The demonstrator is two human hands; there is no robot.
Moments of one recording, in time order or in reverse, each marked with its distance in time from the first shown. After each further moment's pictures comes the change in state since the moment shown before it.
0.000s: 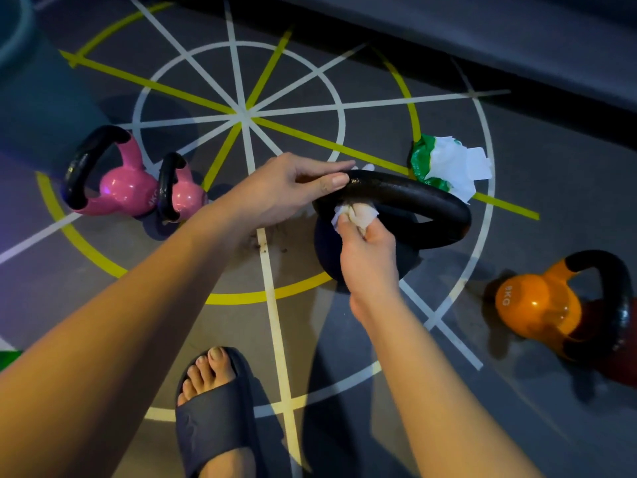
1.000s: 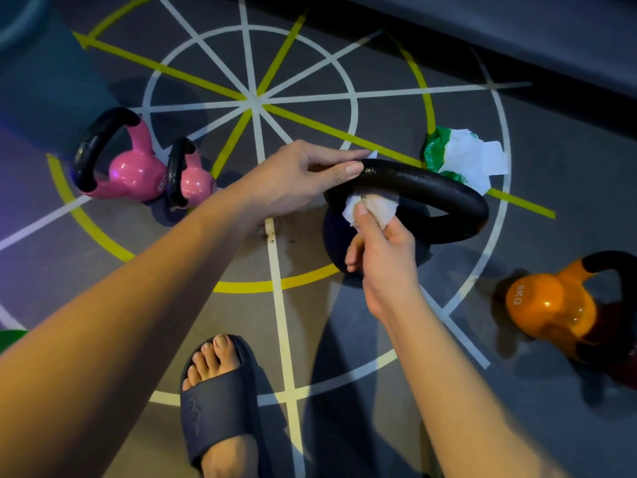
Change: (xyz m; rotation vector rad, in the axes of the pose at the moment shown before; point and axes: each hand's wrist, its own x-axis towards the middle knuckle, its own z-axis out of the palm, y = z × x) left_hand 0.001 -0.003 0.003 -0.012 0.011 -0.018; right_hand 0.005 0.008 -0.014 0.168 -0.110 -0.017
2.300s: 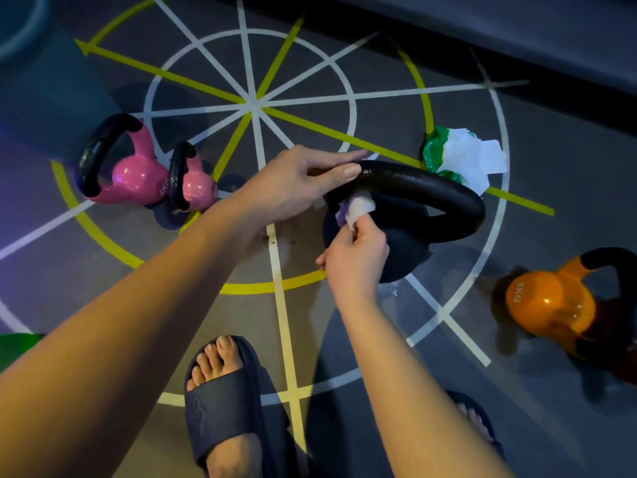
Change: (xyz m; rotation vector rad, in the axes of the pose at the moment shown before) left_hand -0.002 0.001 0.004 0.046 0.052 0.033; right_hand -0.007 0.018 0.031 -0.491 0.244 -0.180
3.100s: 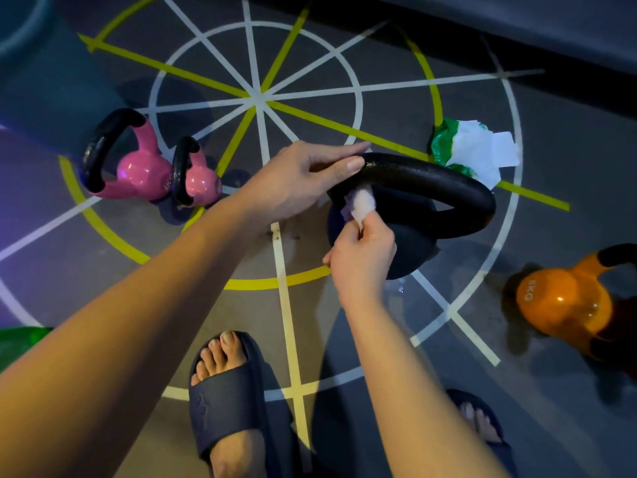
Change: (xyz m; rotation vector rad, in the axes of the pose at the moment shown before) left_hand -0.004 0.001 0.004 -0.091 0.016 0.000; right_hand 0.001 0.003 -0.002 0.087 0.009 0.007
